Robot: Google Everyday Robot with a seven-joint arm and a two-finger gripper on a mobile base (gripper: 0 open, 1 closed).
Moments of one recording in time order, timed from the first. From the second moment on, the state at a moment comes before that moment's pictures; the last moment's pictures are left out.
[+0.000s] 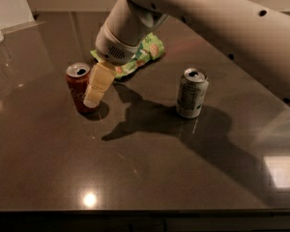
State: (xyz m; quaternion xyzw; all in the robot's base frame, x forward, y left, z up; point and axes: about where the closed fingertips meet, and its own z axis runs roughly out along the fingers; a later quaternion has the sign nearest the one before) arm 0.554 0.117 0.904 -0.67 0.67 0.17 0.25
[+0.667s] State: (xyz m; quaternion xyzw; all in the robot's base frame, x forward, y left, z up) arm 0.548 0.138 0.899 -0.68 0.67 0.18 0.26
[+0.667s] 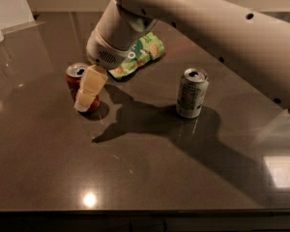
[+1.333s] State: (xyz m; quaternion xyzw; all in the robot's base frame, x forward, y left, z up) arm 0.545 0.145 0.904 -0.67 0.67 0.19 0.25
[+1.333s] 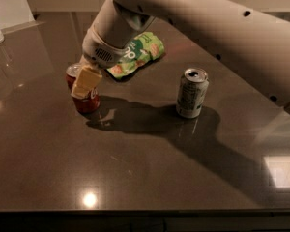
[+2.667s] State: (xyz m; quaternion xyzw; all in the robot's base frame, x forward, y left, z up) arm 0.529 0.135 0.978 -0.70 0.64 0.19 0.25
